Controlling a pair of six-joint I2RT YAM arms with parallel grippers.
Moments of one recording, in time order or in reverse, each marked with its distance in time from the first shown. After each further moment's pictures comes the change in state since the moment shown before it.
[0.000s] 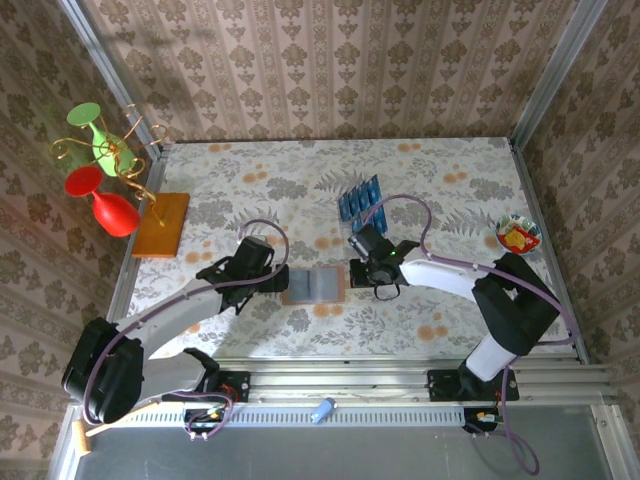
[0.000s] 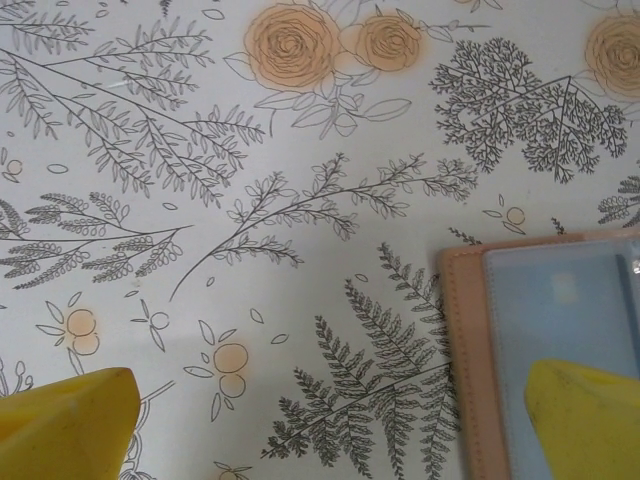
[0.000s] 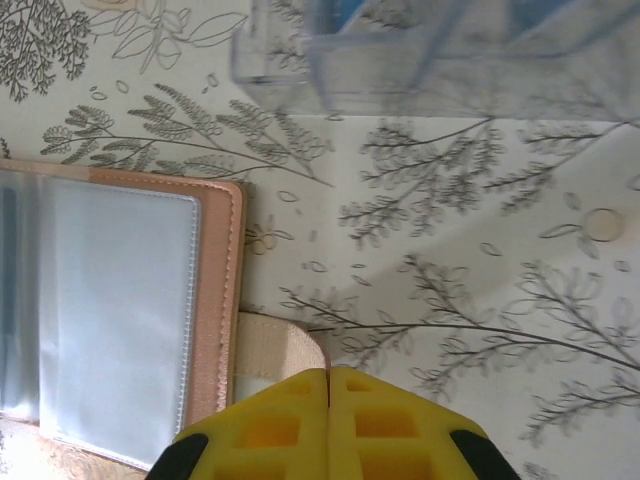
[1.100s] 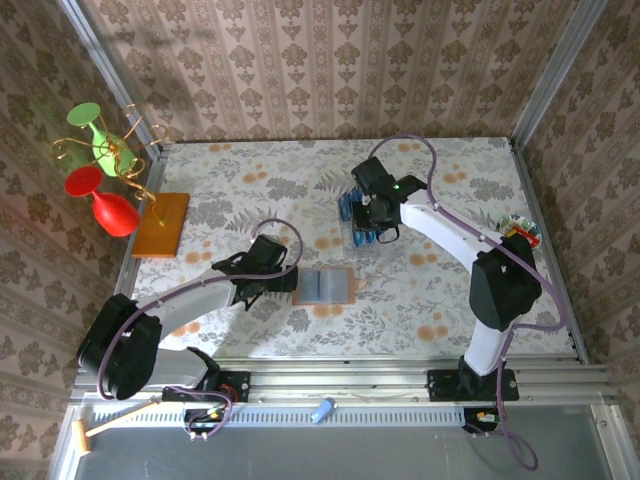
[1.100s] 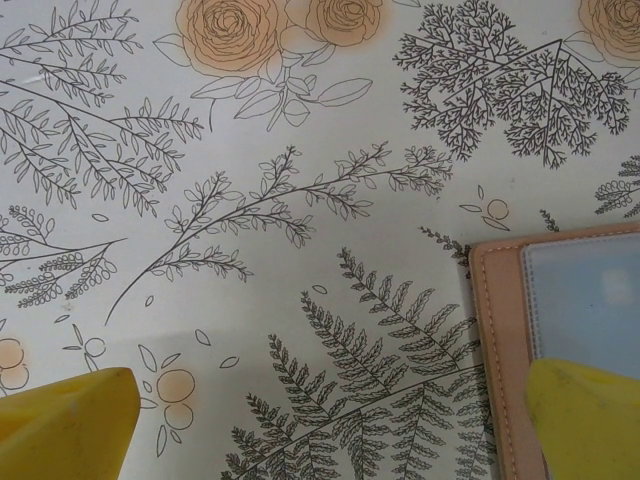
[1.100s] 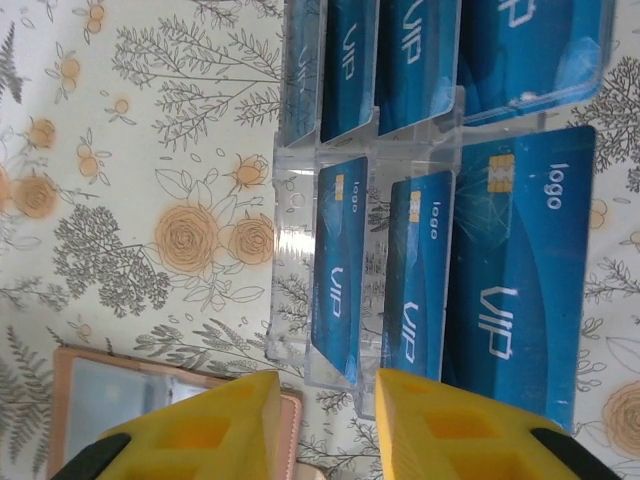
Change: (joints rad) left arm -0.031 0.122 0.040 0.032 0.002 0.005; right arm -0.134 0.211 0.631 -0.426 0.052 -0.167
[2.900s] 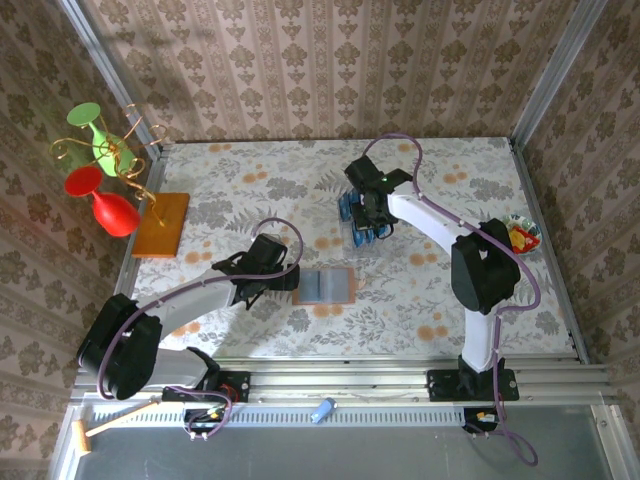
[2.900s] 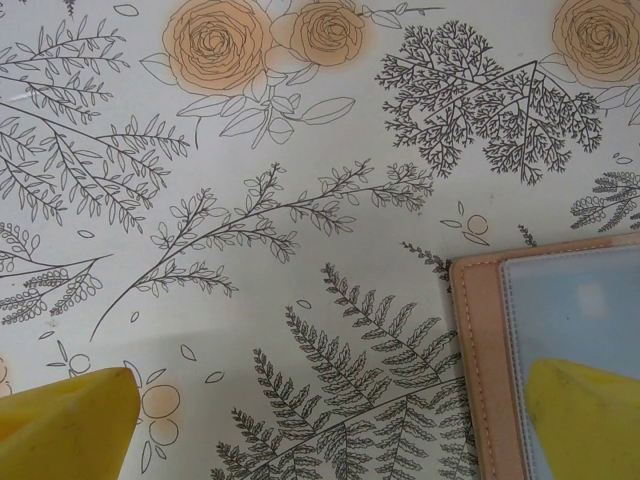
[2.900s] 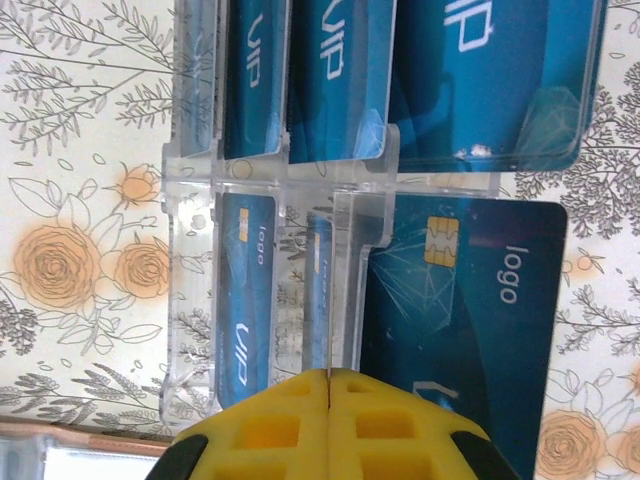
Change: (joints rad) left arm 0.000 0.001 -0.001 0.029 0.011 0.000; right arm -0.034 0.143 0.097 -0.069 0.089 -0.070
